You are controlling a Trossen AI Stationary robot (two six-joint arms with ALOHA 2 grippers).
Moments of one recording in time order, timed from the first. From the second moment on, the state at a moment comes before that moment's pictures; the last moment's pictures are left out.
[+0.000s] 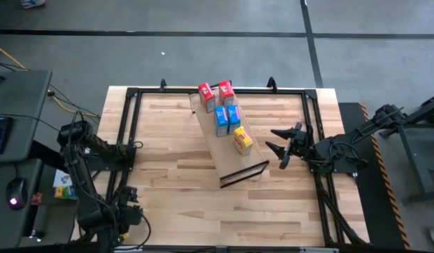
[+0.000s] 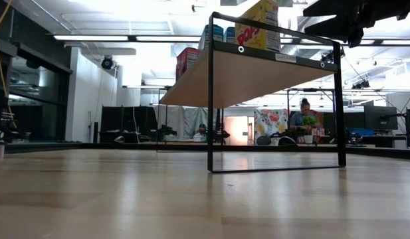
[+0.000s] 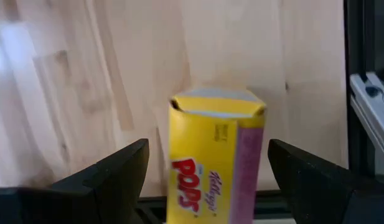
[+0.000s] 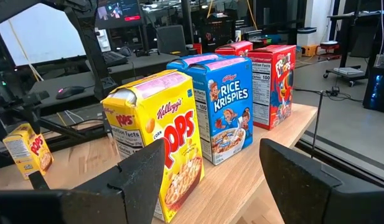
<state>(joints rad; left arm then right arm) -1.22 1.60 1.21 -1.21 -0.23 -1.03 0.48 0.69 0.38 0.25 0.91 0.18</state>
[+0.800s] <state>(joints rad) -1.21 1.62 1.20 -1.18 -0.20 -0.99 0.48 0.69 0.38 0.25 0.91 0.19</state>
